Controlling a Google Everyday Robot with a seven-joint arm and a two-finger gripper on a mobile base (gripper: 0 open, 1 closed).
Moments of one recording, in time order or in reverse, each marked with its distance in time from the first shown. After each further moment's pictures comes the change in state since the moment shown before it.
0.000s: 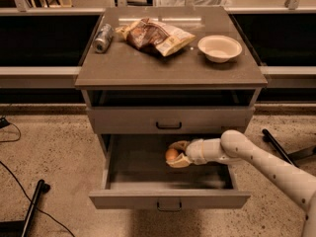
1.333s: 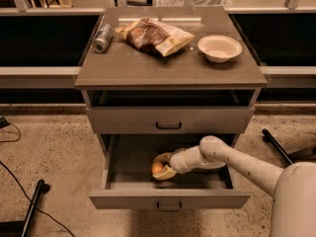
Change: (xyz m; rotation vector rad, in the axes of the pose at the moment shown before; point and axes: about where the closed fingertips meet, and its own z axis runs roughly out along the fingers) arm 0.024 0.042 0.080 -0.171 0.033 -0.049
